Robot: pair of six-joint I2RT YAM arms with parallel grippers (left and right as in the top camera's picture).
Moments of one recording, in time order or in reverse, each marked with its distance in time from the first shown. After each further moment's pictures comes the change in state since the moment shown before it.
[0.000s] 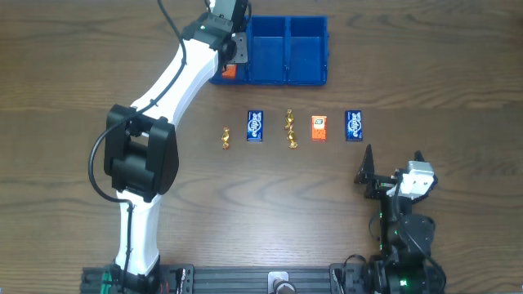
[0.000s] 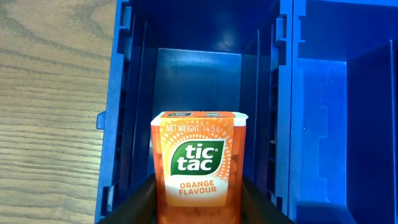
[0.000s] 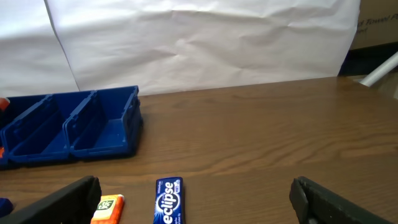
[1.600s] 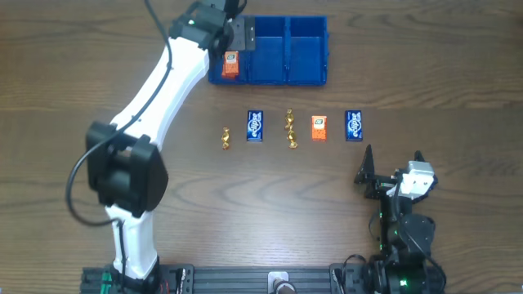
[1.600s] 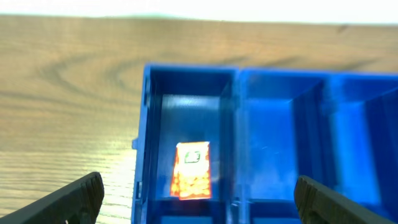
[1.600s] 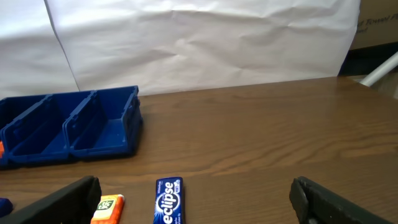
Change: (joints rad) left arm -0.013 -0.152 0.000 0.011 -0.020 0.044; right arm 0.000 0.000 0.000 0.000 0.000 0.000
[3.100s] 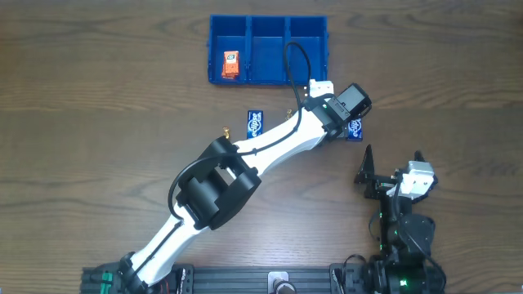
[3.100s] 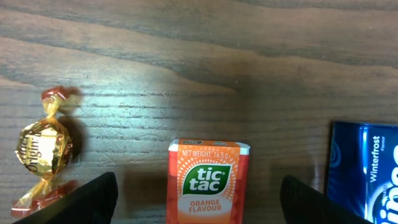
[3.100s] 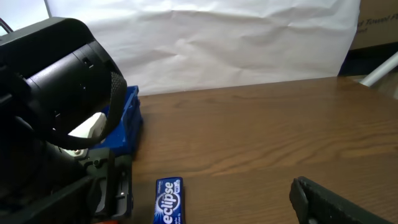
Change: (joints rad) left arm -0.523 0.301 0.006 -0.056 -0.075 -0.576; right arm 0.000 0.000 0.000 0.000 0.000 0.000
